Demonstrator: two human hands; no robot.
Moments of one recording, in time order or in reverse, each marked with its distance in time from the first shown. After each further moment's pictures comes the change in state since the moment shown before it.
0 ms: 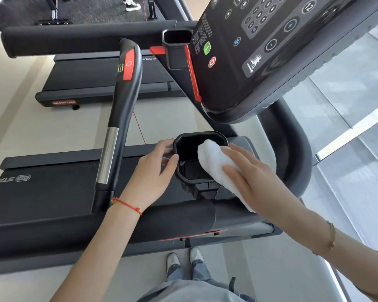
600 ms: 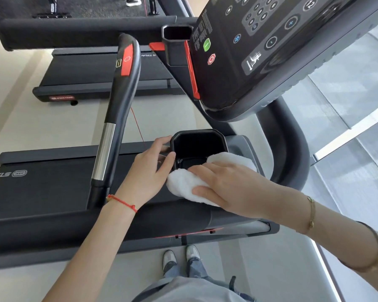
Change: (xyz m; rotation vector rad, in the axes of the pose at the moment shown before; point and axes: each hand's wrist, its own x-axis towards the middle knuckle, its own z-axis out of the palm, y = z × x) left_hand 0.000 -0.002 0.000 -0.010 0.014 -0.001; right_hand 0.023 -0.023 0.003 -0.451 -0.299 -0.440
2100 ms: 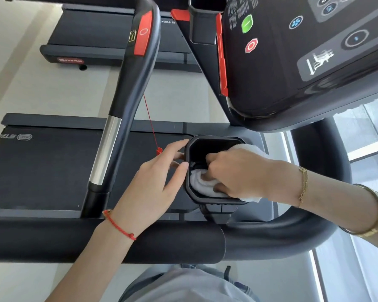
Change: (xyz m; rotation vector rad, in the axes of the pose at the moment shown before) left_hand -0.006 0.009 -0.006 -0.054 -0.032 -0.072; right_hand 0.084 0.041 -0.011 -0.286 -0.507 -0.136
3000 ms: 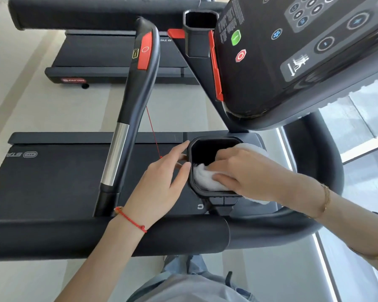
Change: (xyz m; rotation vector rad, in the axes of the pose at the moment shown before) left_hand 0.000 -0.004 0.000 0.060 -0.003 0.028; right_hand -0.022 -0.003 0.024 0.177 0.495 0.103
